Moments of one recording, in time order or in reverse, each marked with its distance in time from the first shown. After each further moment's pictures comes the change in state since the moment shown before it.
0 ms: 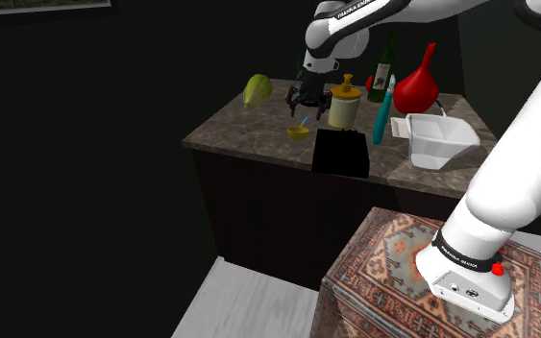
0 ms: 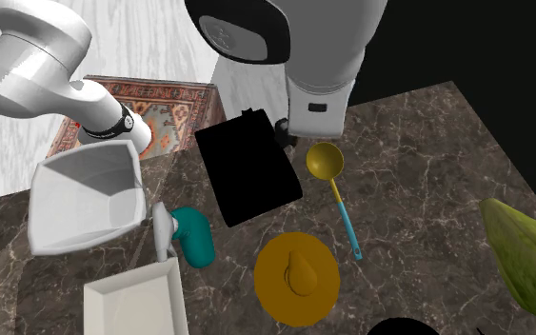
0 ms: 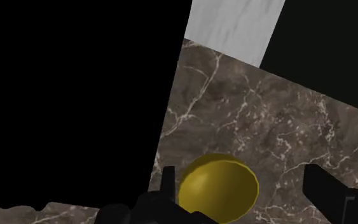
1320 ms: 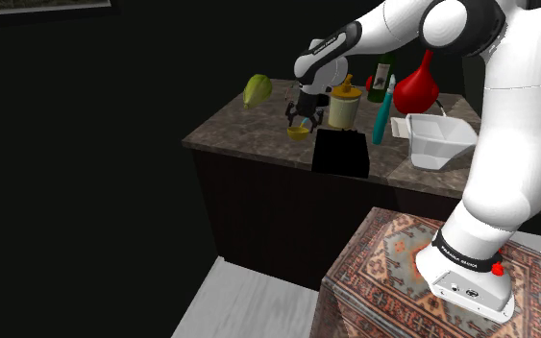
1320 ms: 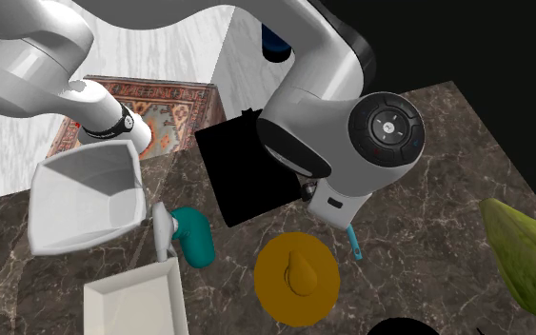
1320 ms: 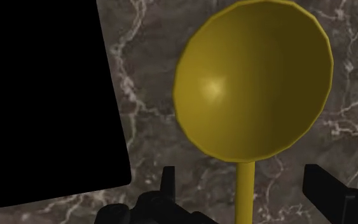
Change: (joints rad) arm -0.058 0.373 -0.058 0.218 0.075 0.153 0.197
